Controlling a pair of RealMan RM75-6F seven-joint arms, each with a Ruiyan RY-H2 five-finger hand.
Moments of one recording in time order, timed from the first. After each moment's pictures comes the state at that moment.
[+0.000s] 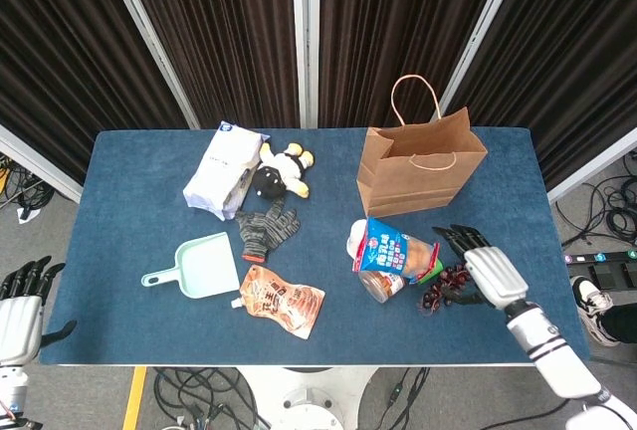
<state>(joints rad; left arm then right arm) 0.01 -1.24 -0.03 -1.54 1.44 1.53 0.14 0.43 -1.10 0.10 -1.75 -1.46 0.99 0.17</state>
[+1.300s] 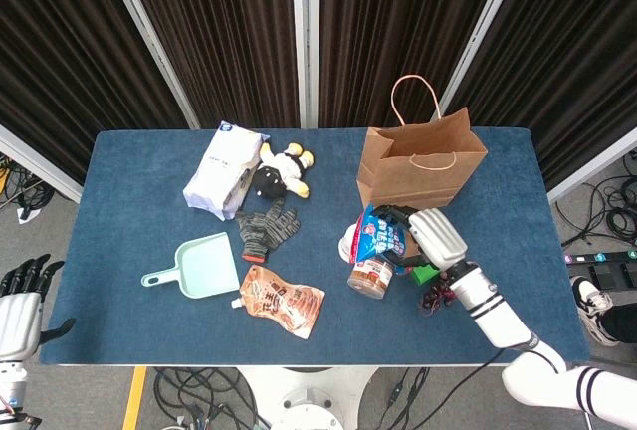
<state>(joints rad) -0.01 -1.23 -0.04 -1.53 1.42 1.50 0.13 0.60 -1.30 0.19 -1.61 -1.52 1.09 0.33</state>
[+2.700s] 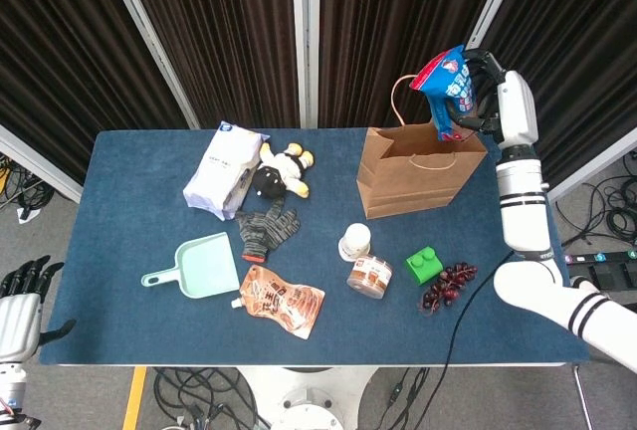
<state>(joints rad) 0.00 -1.23 -0.04 -1.53 1.41 1.49 0.11 0.85 -1.28 0.51 -1.37 -0.86 1.05 0.29</state>
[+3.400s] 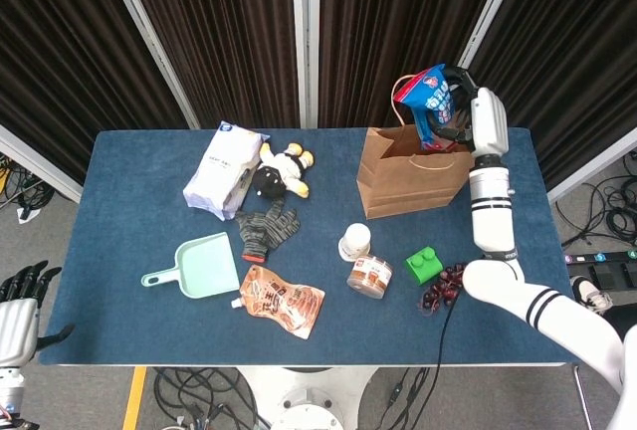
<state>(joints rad) 0.01 -1.24 -0.03 -1.50 1.41 1.49 0.08 0.87 -1.46 0.51 -1.20 -0.88 1.06 0.26</state>
